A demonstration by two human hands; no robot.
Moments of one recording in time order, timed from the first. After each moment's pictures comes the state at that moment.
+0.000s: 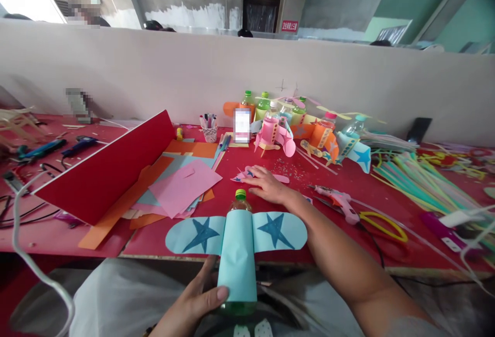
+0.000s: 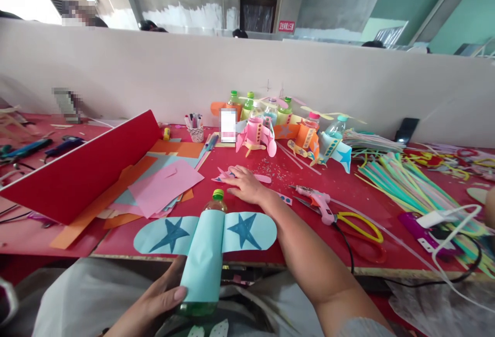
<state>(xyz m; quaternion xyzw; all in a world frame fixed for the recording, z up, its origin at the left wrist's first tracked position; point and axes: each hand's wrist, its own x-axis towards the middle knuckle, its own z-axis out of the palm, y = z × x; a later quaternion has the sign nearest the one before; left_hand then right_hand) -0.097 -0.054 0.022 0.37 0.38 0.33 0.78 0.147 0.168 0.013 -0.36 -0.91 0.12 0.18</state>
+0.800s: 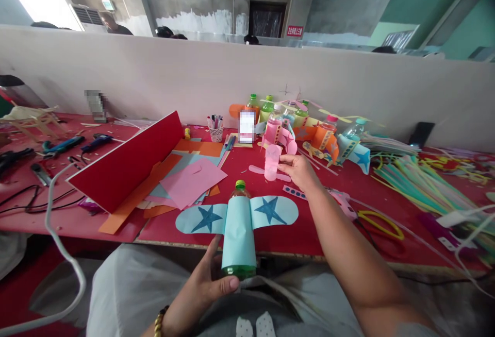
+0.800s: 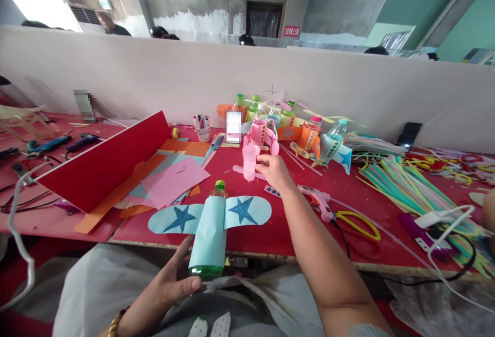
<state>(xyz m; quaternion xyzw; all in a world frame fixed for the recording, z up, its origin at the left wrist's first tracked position) -0.087 -0.065 -0.006 0.35 0.41 0.42 0.73 0.184 0.153 0.068 -0.44 -0.67 0.37 0.48</state>
